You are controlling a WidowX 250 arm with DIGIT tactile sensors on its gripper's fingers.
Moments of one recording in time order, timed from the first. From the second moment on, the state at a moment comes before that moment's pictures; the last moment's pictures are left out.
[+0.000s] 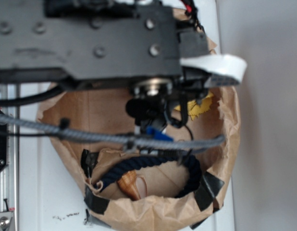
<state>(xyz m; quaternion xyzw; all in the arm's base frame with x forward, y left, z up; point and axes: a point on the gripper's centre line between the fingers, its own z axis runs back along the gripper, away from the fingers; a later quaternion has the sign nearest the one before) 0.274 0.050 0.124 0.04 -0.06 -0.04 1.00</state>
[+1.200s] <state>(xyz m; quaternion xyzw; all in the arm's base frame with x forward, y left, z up) 0.304 0.031 0.038 -0.05 -0.04 -0.11 0.99</state>
